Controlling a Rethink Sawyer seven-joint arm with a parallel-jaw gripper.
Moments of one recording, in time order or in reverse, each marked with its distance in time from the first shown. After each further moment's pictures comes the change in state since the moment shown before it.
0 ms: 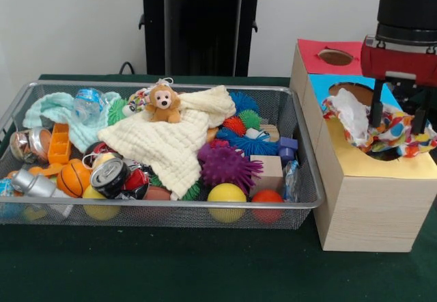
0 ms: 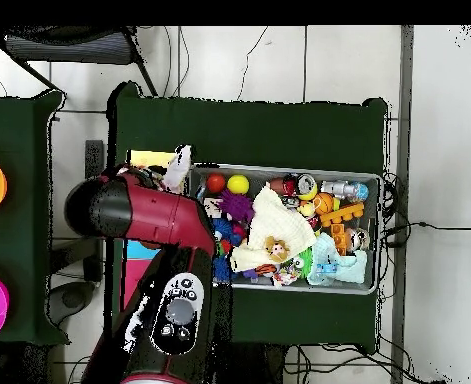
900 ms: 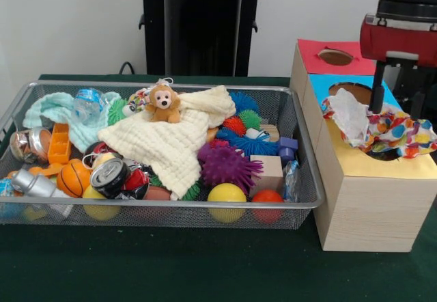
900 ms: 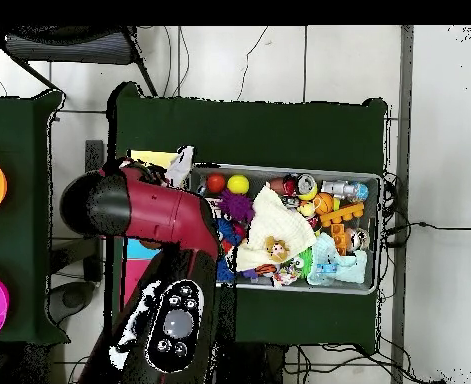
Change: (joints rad) arm 0.026 -0.009 -0.077 -0.050 -0.021 0.068 0.000
